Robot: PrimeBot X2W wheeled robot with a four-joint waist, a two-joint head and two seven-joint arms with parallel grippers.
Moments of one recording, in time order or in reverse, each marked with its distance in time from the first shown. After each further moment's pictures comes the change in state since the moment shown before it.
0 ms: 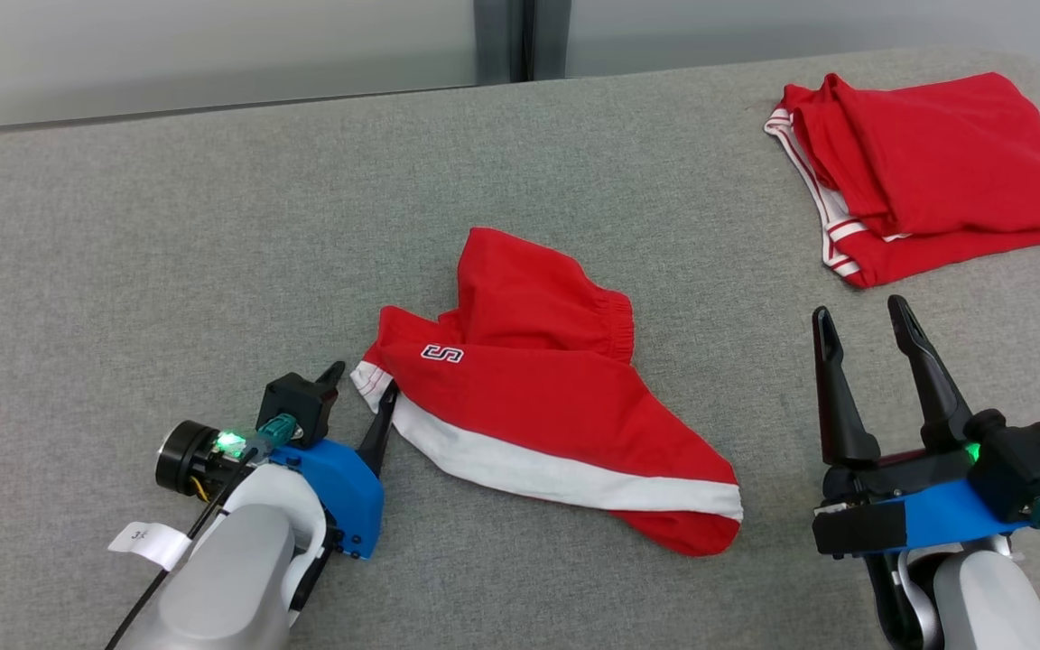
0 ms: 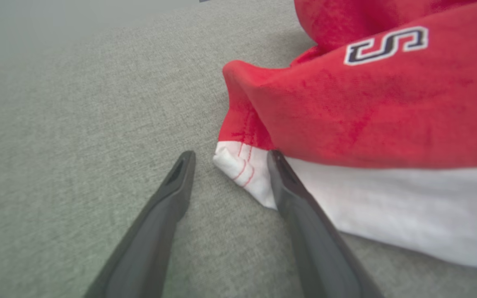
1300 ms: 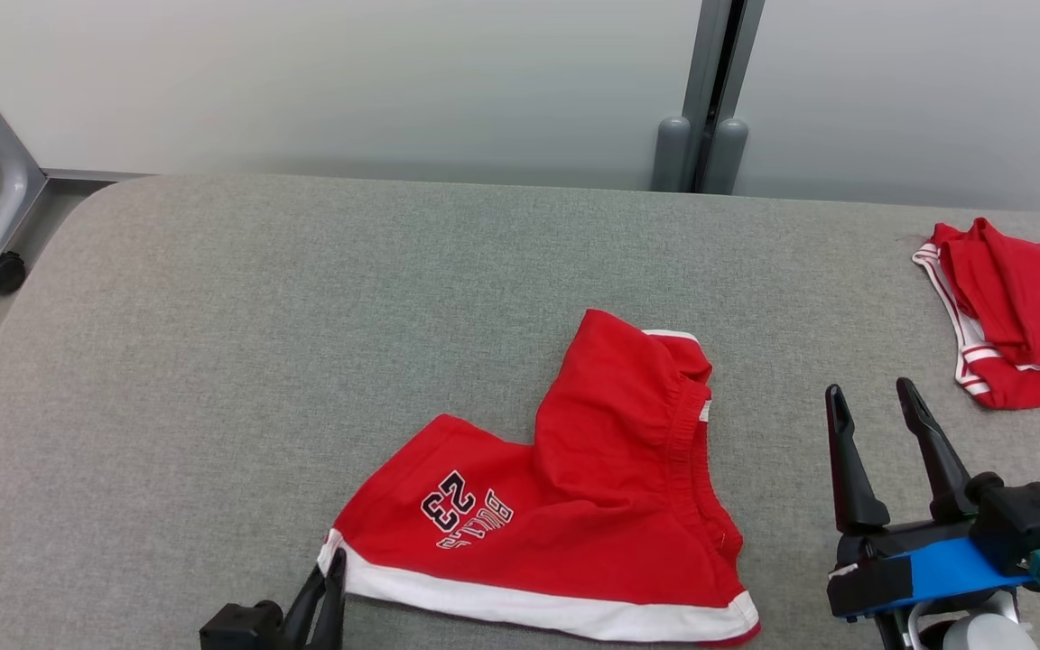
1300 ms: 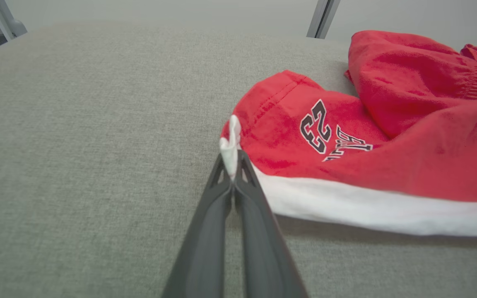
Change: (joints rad) left arm 0.555 0.057 0.126 -0.472 -0.122 0.193 -0.087; right arm 0.103 0.001 -0.037 0.057 0.007 0.000 0.000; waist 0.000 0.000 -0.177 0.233
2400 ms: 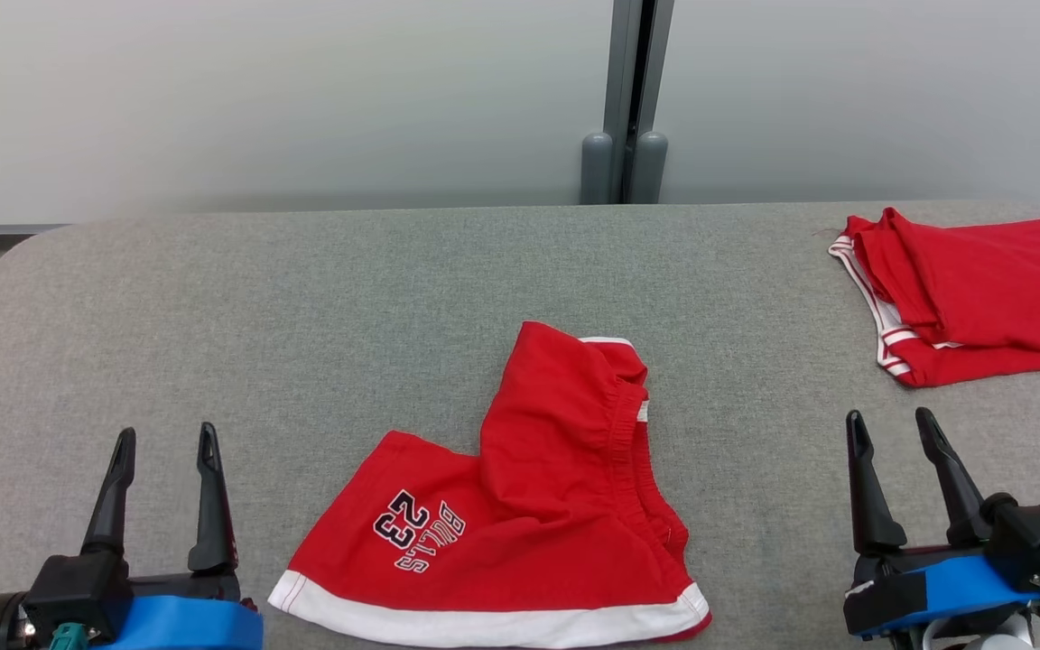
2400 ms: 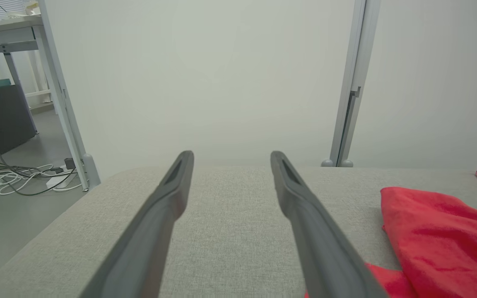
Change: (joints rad) left arm 0.016 -0.043 0.390 -0.286 0.245 -0.030 -0.014; right arm 0.024 0.000 -0.041 0.037 0.006 0.000 0.000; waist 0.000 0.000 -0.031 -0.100
